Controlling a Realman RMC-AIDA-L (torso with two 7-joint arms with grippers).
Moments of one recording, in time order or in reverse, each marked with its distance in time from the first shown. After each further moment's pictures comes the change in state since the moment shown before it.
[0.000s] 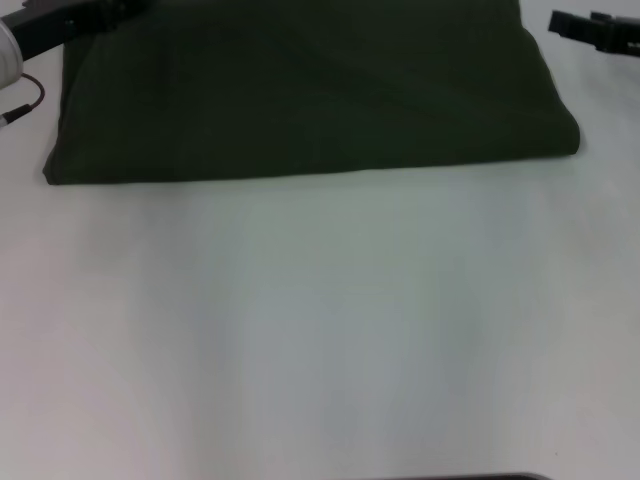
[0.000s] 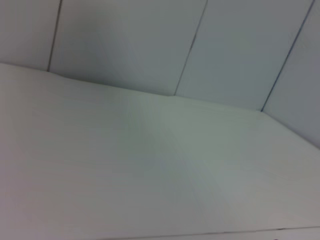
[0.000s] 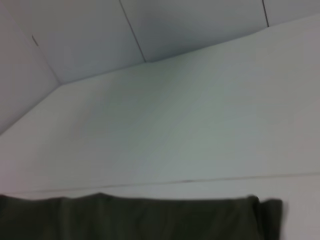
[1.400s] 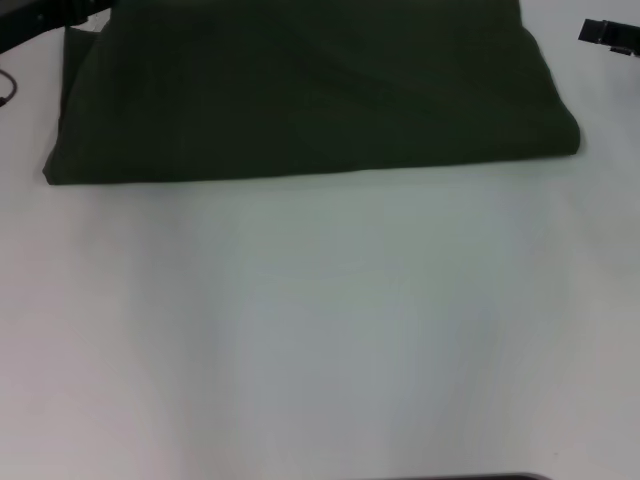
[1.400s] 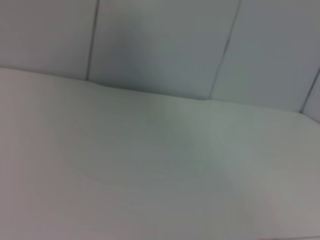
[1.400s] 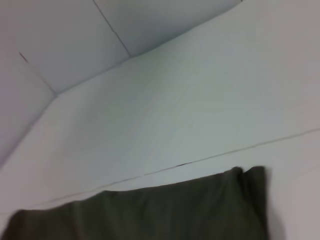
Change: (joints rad) left arm 0.007 0.032 0.053 0.026 -0.040 -0.115 0.008; right arm -0.049 -0.065 -0.006 0.006 0.014 -0.110 0.198
